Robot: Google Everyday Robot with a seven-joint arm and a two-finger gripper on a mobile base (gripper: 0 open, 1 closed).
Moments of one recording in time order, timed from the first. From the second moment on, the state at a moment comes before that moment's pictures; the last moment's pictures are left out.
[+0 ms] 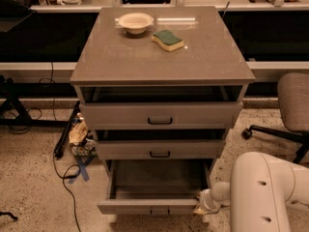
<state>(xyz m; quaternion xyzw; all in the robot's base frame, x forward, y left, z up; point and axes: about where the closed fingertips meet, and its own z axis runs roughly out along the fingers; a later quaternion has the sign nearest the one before) 0.515 -0.225 0.149 -0.61 0.77 0.04 0.19</state>
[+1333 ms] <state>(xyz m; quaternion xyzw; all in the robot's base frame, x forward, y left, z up) 0.487 -0.209 0.148 -0.68 0.71 0.08 0.16</state>
